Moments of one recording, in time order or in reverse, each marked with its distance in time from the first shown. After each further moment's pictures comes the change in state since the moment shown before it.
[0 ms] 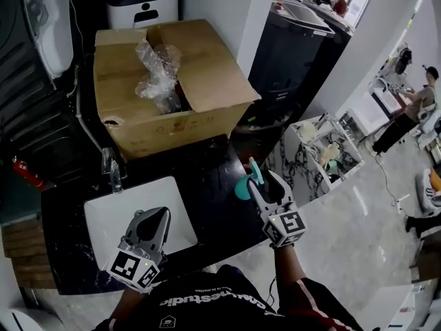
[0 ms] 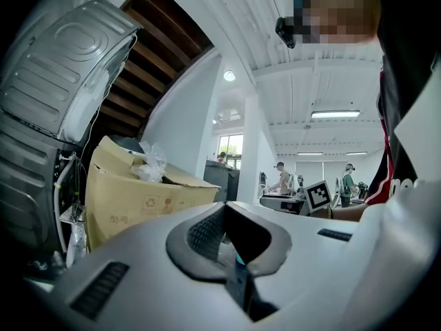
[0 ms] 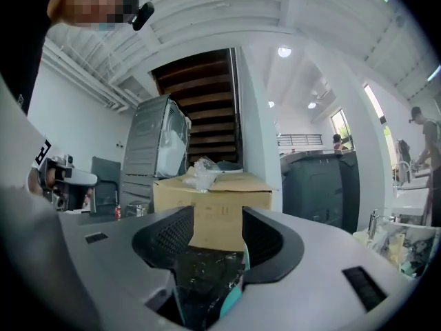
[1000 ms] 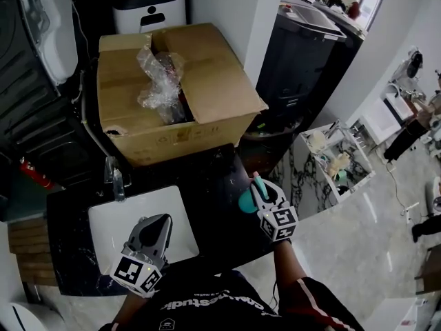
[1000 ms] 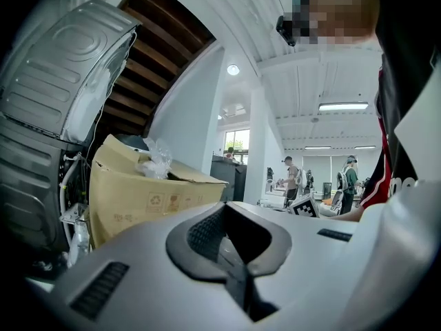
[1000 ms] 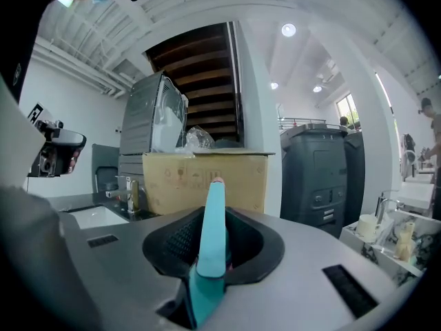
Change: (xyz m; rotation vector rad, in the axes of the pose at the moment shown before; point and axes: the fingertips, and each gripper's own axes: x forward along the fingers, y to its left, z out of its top) left arm 0.027 0.009 -0.011 0.010 0.046 0.060; right arm 0.053 -0.046 -0.088 0.010 0.154 0.030
